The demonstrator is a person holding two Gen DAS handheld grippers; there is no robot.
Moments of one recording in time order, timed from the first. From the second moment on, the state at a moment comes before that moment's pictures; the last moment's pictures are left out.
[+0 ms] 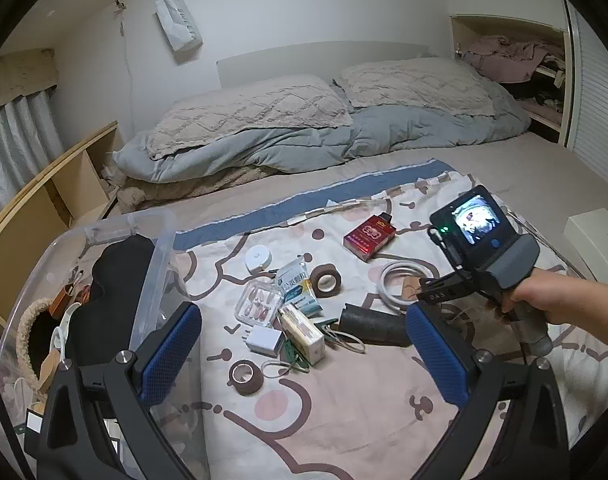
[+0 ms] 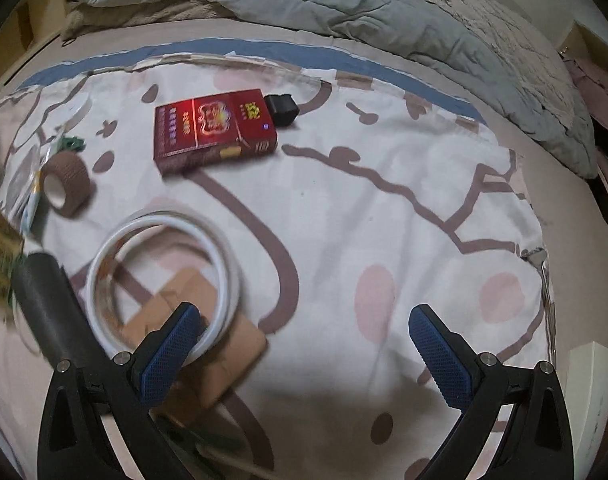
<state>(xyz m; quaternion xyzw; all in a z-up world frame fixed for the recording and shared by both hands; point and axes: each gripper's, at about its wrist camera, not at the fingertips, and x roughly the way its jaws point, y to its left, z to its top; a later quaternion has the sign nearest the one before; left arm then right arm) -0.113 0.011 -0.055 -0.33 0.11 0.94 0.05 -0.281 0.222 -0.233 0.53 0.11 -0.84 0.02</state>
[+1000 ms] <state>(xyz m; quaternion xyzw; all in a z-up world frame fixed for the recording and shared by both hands) -0.065 0.024 -0.065 -0.32 0.13 0.93 0.11 -0.166 0.236 -0.176 0.52 0.10 -0.83 0.18</state>
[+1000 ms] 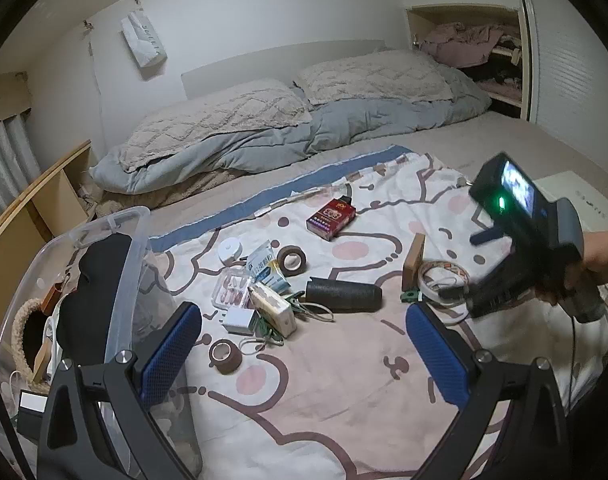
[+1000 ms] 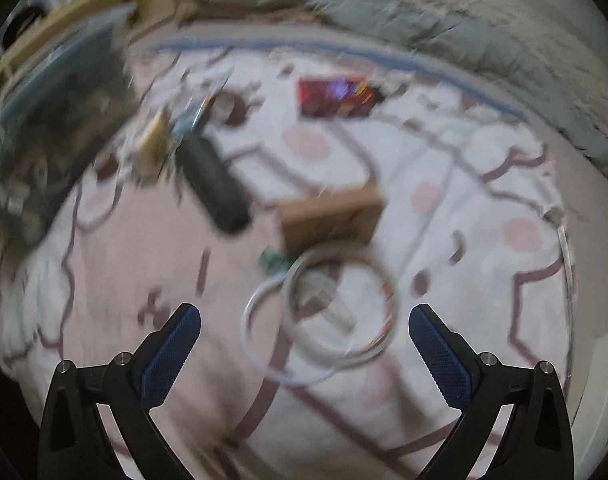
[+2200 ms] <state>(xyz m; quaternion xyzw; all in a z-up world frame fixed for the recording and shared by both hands) -0.066 0.008 -0.079 -0.35 0.12 0.92 0.11 -0.126 0.147 -0.235 0.60 0.12 -0.70 0.38</state>
